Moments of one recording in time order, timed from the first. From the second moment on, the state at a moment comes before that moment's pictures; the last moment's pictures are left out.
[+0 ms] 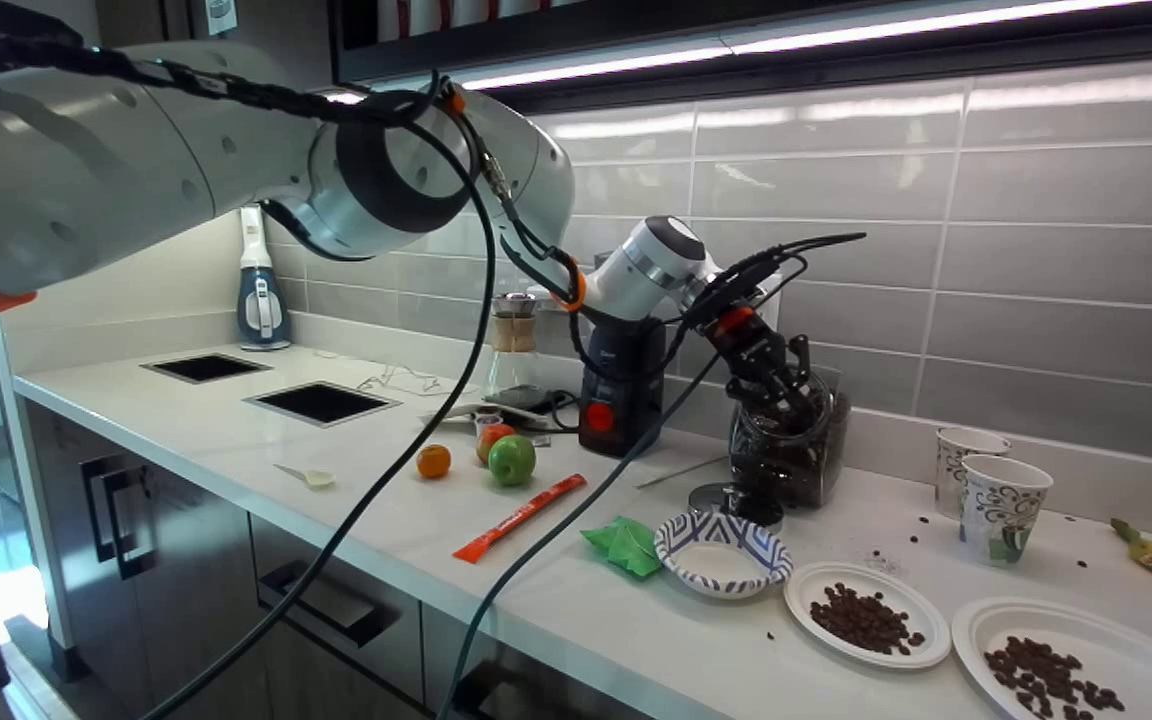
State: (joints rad) arm -0.11 1.08 -0.27 -0.86 -0.72 1.77 -0.42
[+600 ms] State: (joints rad) arm -0.13 1.14 -0.26 -0.80 -0.72 1.73 -0.44
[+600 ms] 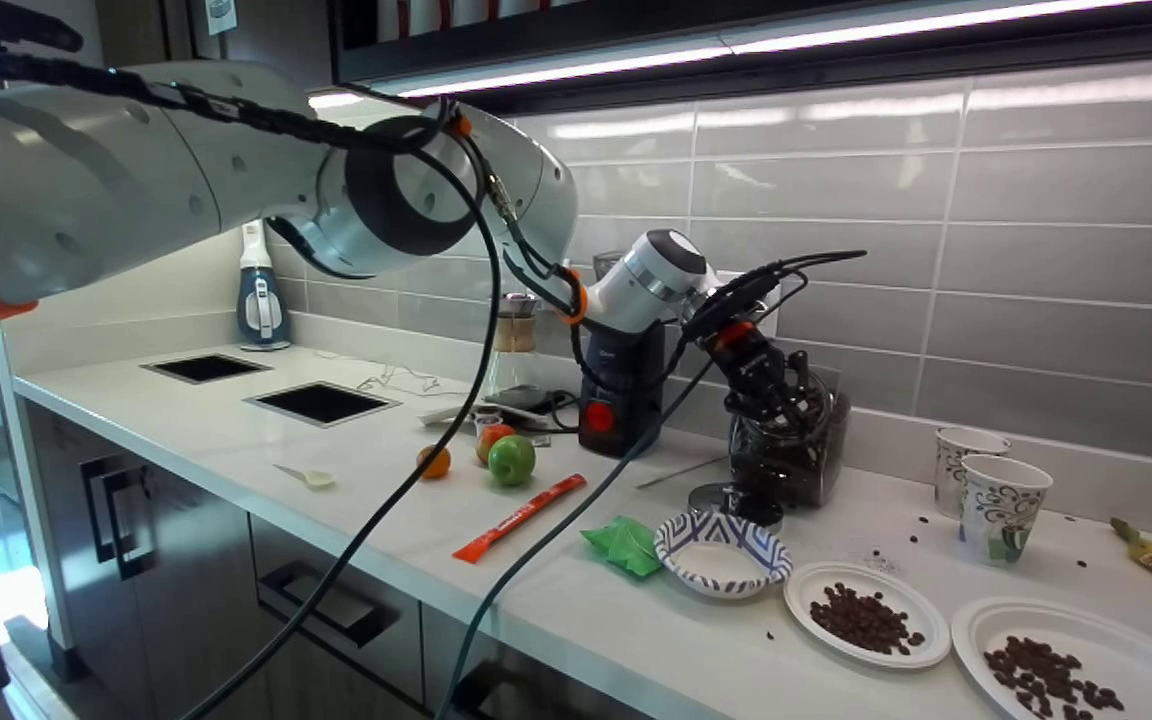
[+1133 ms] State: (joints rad) arm -0.14 1.17 -0.23 -0.73 -0.65 1.68 -0.44
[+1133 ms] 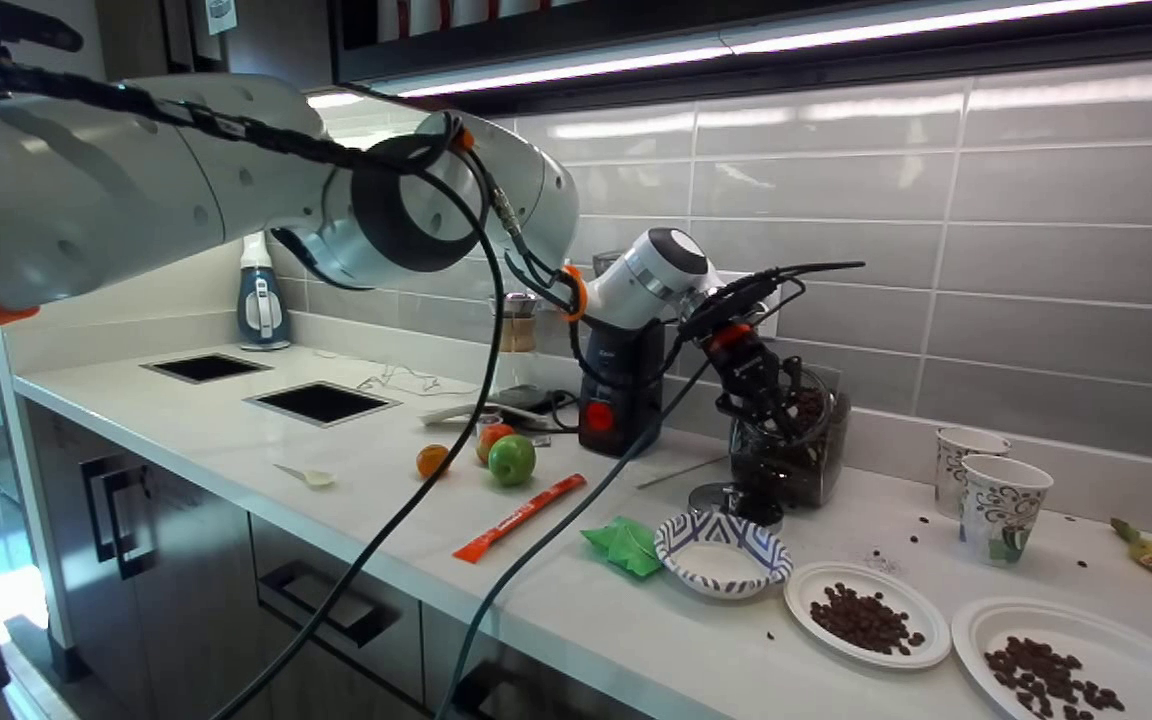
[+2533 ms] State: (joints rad) arm -0.20 1.17 -0.18 -0.62 -0.41 1.63 -0.25
